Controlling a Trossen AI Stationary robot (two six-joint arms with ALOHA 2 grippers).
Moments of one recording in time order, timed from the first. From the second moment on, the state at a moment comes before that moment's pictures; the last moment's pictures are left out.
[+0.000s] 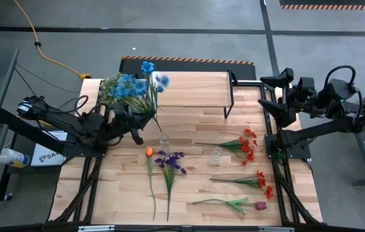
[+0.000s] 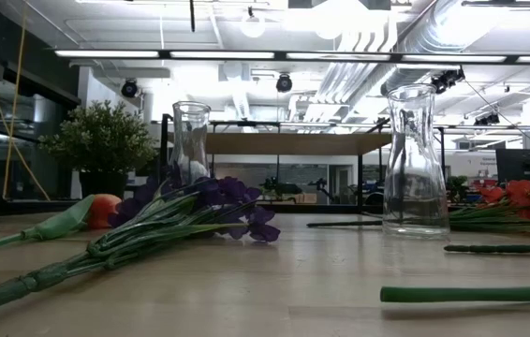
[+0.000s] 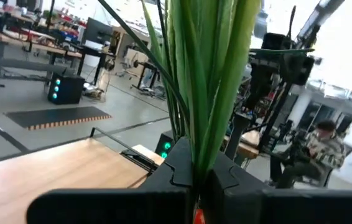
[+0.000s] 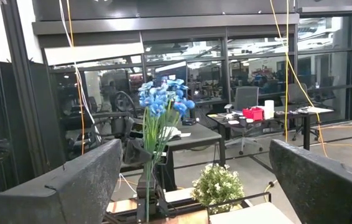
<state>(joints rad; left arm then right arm) -0.33 0.93 0.74 0.41 -0.77 -0.20 0.09 0.67 1.13 -0.23 0.29 0.04</state>
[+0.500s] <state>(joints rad) -0.36 0.93 0.79 0.26 -0.61 -0.19 0.09 0.67 1.13 -0.23 0.29 0.04</state>
